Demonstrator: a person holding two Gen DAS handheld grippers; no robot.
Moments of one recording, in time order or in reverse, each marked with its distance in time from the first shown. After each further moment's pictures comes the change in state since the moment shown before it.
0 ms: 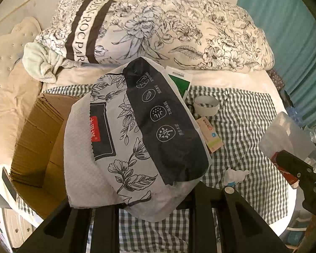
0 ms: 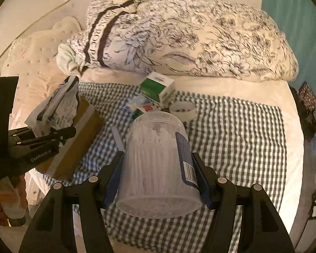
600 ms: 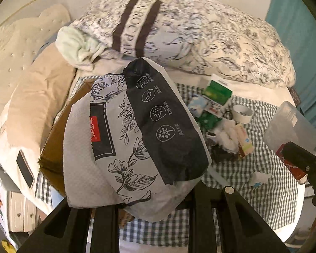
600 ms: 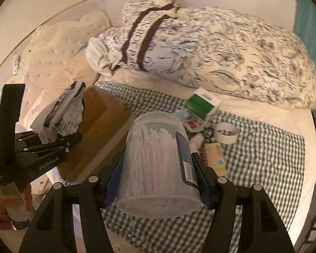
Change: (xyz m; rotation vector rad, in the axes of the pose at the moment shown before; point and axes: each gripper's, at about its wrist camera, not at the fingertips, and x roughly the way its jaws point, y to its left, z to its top) left arm -0.021 0.107 -0.017 -0.118 -0.007 0.095; right arm 0.014 0.103 0.032 -0.148 -0.026 0.104
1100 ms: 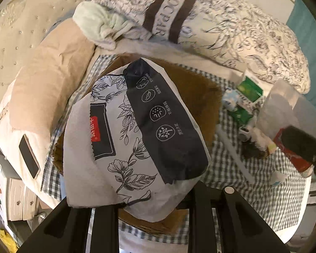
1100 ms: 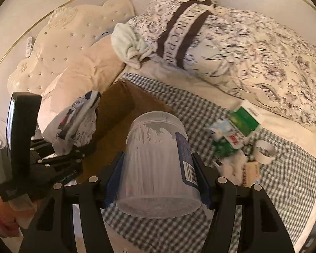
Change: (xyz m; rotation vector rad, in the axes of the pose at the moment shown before) left arm 0.039 0.087 -0.007 -0.066 0.087 0.026; right arm 0.066 0.089 0.039 -0.088 0.058 0.072
